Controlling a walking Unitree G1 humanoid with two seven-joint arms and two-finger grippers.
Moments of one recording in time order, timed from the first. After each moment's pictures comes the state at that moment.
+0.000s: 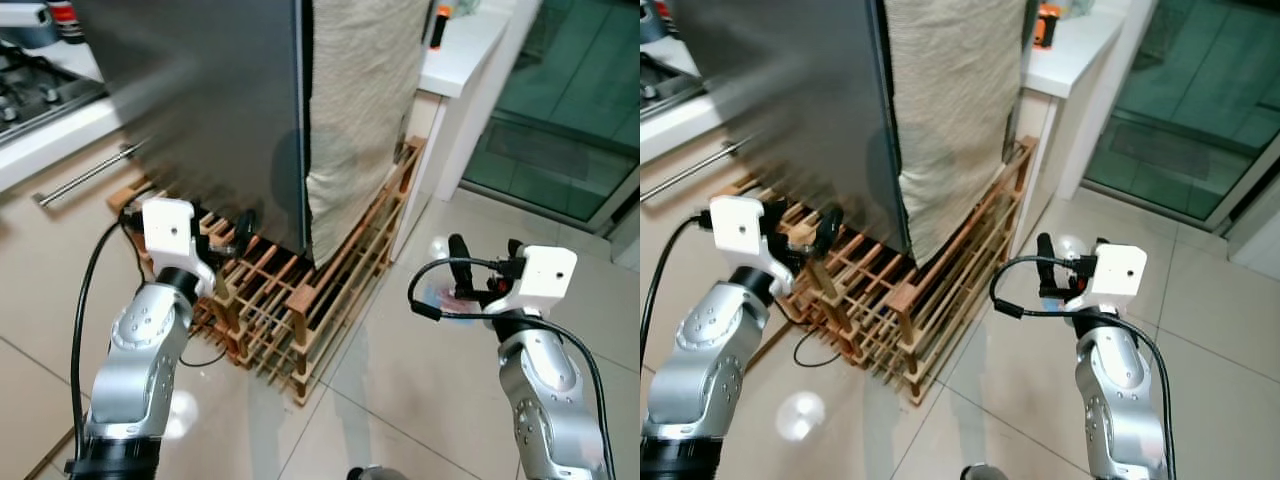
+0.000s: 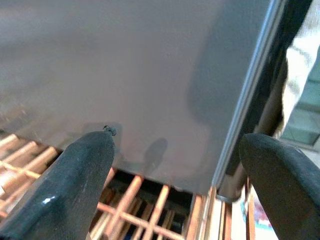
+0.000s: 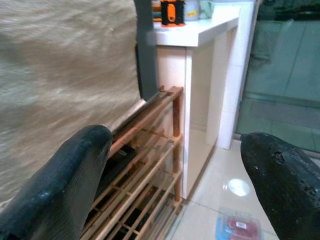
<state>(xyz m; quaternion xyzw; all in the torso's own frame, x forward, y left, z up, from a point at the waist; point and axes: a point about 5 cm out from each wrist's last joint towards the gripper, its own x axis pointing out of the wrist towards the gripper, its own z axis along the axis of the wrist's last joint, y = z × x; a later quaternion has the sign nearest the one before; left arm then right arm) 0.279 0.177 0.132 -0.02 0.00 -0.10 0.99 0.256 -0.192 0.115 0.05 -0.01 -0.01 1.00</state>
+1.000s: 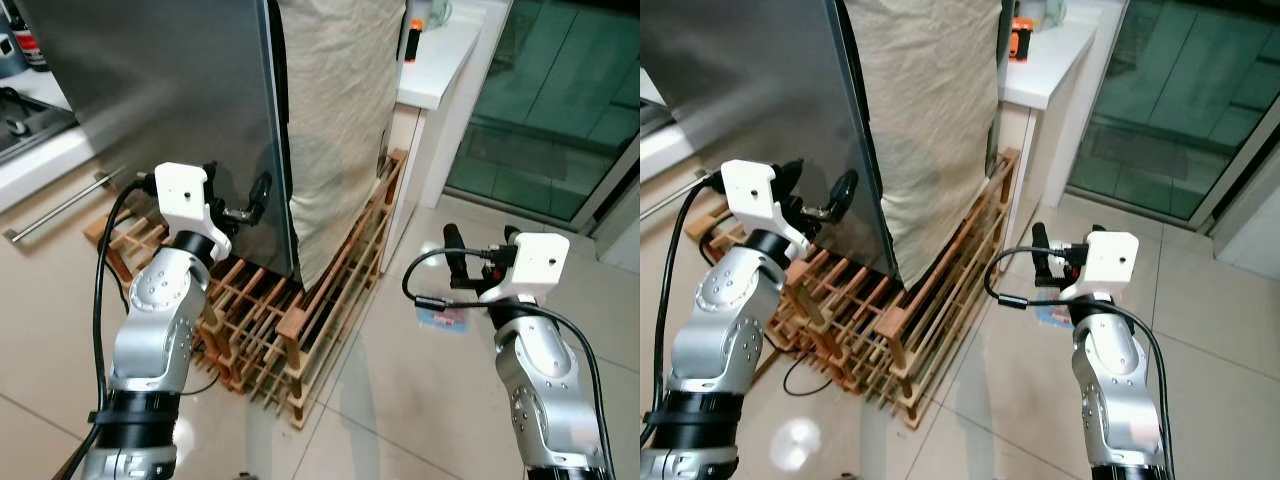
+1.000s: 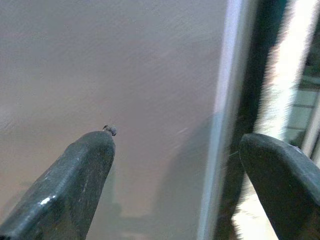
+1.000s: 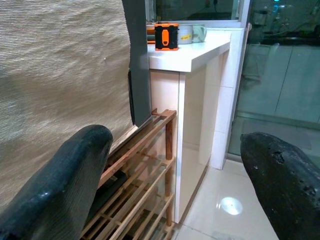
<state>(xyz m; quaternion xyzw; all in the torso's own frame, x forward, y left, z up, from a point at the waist) 0.314 0.154 0.189 -0.03 -0.10 -0.15 0.98 0.267 -0.187 0.124 0.02 -0.03 0.00 1.00</state>
